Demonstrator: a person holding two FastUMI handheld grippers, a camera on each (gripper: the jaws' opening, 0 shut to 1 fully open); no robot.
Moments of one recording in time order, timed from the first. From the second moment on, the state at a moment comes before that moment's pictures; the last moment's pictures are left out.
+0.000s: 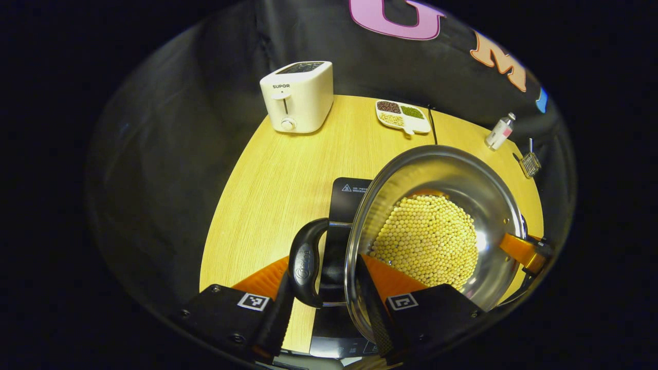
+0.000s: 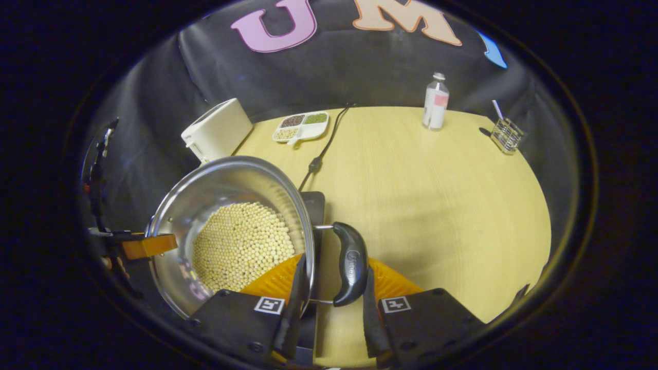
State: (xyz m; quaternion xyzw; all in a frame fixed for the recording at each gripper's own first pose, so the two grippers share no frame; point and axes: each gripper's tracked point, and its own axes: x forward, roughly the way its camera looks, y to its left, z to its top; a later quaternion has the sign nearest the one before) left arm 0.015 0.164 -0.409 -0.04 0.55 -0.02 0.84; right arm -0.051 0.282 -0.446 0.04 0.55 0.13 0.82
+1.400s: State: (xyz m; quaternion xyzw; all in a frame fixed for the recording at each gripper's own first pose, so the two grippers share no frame) left arm 0.025 0.171 -0.412 -0.04 0.52 -0.02 0.85; right arm -0.061 0.294 -0.432 0.01 0.54 0.12 0.84
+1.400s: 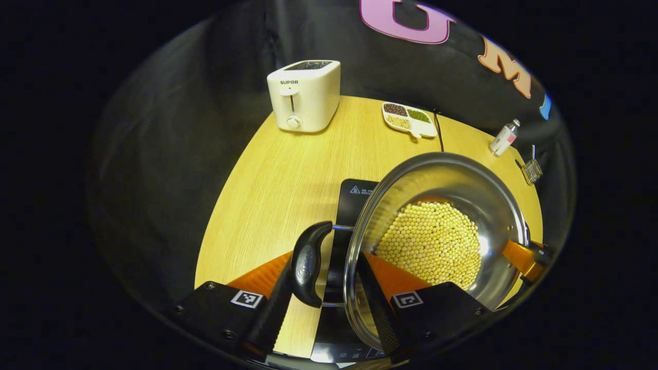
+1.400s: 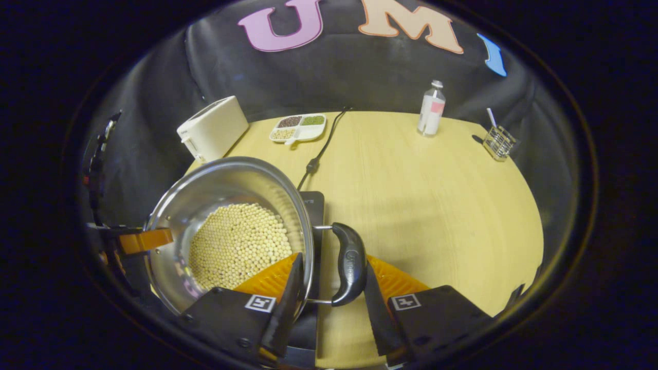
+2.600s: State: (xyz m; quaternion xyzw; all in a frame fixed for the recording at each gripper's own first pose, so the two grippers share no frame) left arm 0.051 0.191 -0.342 0.04 0.39 0.03 0.92; right arm -0.024 0.264 -0.381 0.00 0.43 0.12 0.89
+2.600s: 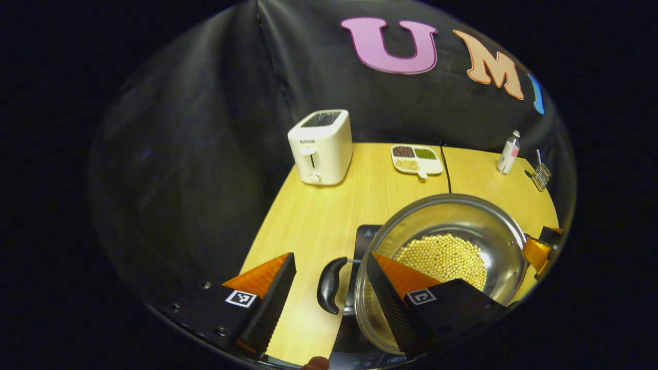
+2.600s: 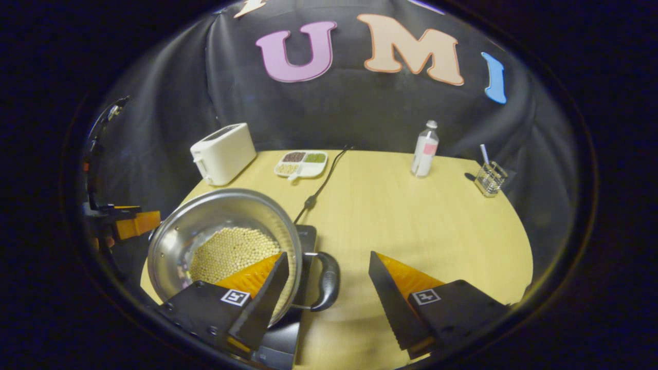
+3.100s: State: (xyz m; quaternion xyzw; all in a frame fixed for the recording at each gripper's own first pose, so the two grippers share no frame) left arm 0.070 0.123 -0.206 0.07 0.24 0.03 0.97; right arm 0.030 0.161 -0.312 -0.01 0.32 0.09 0.94
